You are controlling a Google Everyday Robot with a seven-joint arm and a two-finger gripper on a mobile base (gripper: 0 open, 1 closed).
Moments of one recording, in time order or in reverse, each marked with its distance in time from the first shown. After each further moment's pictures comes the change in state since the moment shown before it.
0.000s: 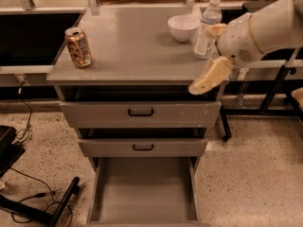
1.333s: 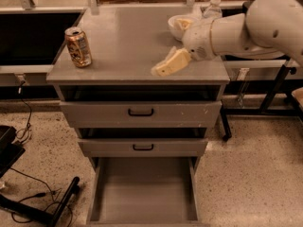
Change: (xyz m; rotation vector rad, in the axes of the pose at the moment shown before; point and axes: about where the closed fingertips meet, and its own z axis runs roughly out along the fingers) arm -0.055 -0.045 0.080 0.066 -0.321 0.055
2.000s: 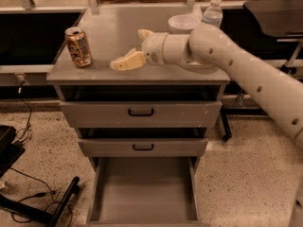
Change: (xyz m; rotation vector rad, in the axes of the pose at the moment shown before) arm -0.006 -0.016 0.140 -0.003 -0.208 0.211
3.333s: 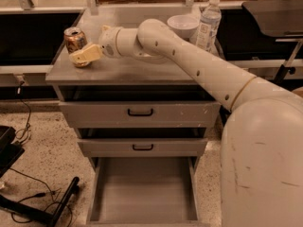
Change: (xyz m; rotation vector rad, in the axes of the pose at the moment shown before) arm -0.027 0.018 0.140 -0.051 -0.027 0.013
